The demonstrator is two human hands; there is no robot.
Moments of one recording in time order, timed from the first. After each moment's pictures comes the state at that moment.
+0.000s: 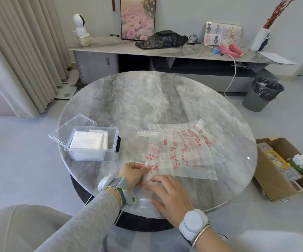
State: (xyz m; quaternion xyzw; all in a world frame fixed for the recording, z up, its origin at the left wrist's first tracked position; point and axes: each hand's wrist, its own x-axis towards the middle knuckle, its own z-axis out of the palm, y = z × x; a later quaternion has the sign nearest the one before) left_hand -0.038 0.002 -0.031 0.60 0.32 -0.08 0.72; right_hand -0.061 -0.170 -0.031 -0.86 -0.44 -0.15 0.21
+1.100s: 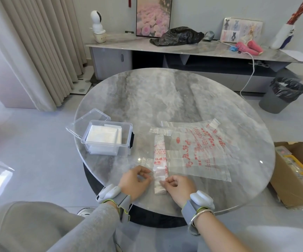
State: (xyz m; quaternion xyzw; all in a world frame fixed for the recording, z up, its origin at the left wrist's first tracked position) left_hand -0.084 0.027 -0.055 0.85 0.18 -0.01 0.50; right_hand -0.039 -0.144 -0.037 -0.90 -0.05 0.20 0.38
